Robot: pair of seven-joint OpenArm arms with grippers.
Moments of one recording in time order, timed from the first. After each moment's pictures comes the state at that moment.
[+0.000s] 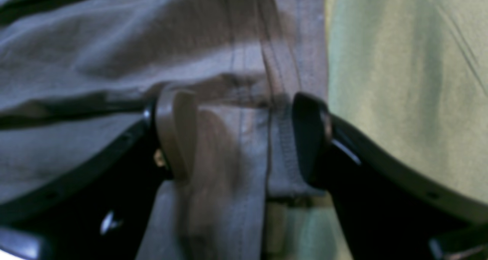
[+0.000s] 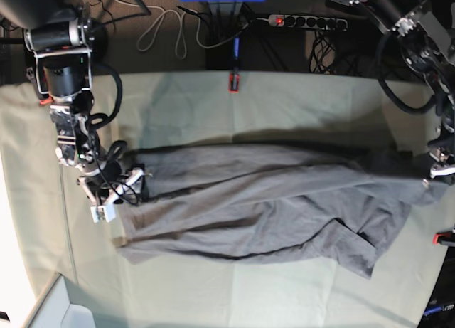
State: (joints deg) left arm 1.9 -3.2 -41.8 106.8 -20.1 0.1 45.6; right arm 15.5 12.2 -0.5 46.3 12.2 21.7 -11.1
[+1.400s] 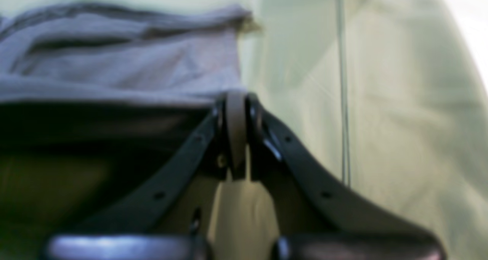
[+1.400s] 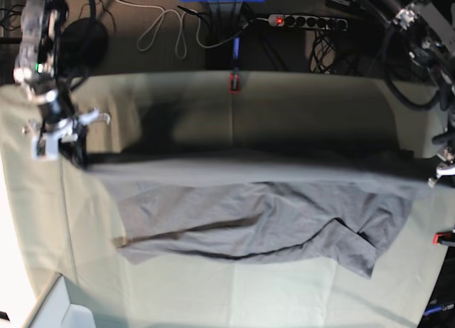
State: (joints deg) left arm 4.3 -3.3 -41.8 113.3 -20.1 0.1 45.7; right arm -20.5 12.4 16.8 92.2 12.6 22.2 -5.9
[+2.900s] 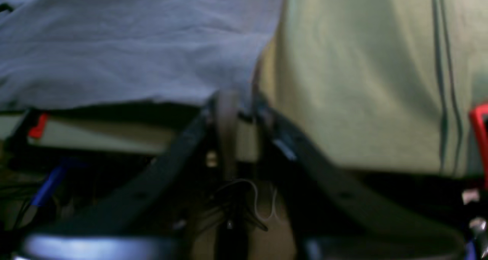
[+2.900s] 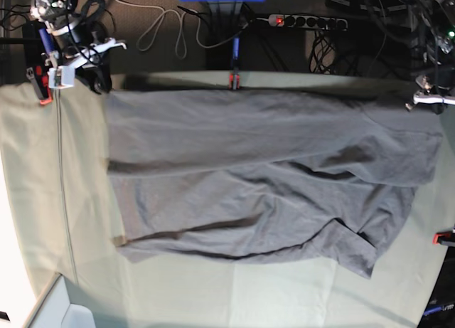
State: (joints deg) left arm 23.0 -0.8 -41.7 113.2 -20.1 0.1 45.0; right arm -33.1 3.1 24.7 87.8 12.0 36.0 -5.8
